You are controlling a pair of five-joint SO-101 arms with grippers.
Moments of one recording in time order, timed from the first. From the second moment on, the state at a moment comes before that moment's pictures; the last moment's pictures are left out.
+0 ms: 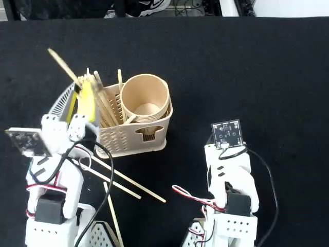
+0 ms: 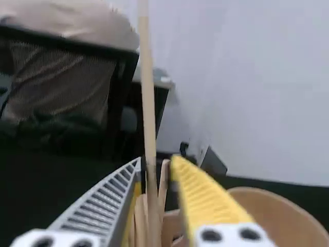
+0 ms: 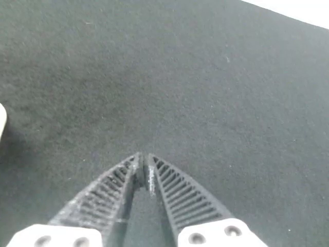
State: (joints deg) left arm 1.0 -92.6 72.7 25.1 11.6; right arm 7.0 -103.3 96.8 47.4 19.6
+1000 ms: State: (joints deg) left arm -24.0 -8.0 40.7 70.4 25.8; right arm 7.0 -103.3 96.8 47.4 19.6
